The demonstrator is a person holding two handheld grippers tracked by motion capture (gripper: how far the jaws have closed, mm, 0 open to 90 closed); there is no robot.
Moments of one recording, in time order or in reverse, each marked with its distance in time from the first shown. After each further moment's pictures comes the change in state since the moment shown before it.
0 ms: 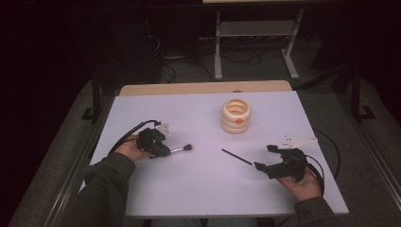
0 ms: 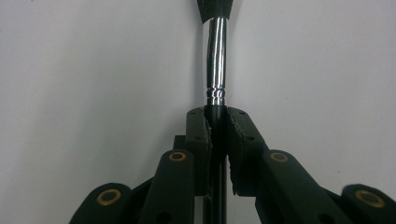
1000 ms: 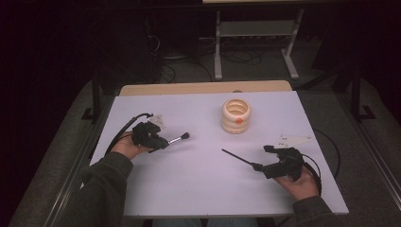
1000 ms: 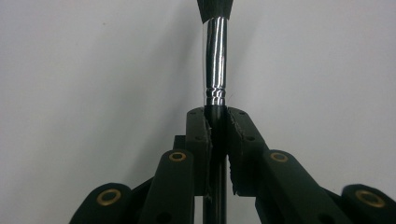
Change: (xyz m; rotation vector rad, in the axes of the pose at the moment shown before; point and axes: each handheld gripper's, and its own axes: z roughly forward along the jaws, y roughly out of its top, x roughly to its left) left arm 0.007 -0.002 -0.025 -0.114 0.064 -0.113; right arm 0.002 0.004 0.008 0.025 0.022 -0.009
